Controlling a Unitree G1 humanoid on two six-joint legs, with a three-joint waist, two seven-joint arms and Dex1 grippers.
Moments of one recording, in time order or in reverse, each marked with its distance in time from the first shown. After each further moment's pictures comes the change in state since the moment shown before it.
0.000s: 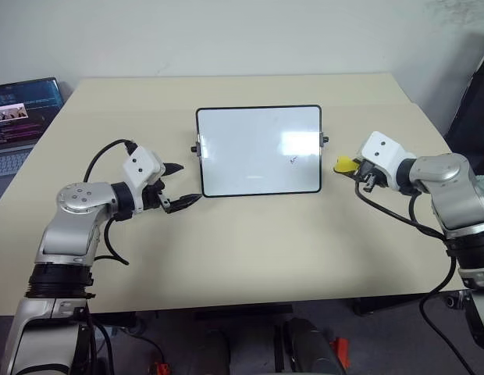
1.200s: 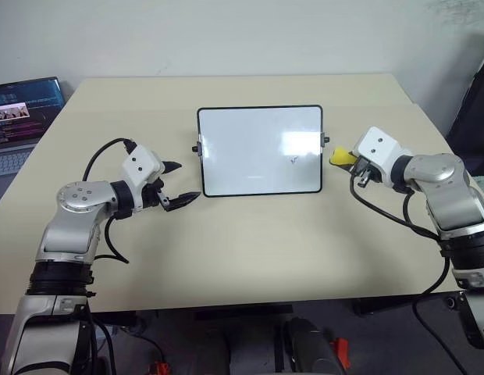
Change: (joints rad) left arm -0.016 0.000 0.000 0.027 0.003 -0.019 0.007; right arm -0.017 0.051 -0.027 0.011 0.013 -0.054 -0.076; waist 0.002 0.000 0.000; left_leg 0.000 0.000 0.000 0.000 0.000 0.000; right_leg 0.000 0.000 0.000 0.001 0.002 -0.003
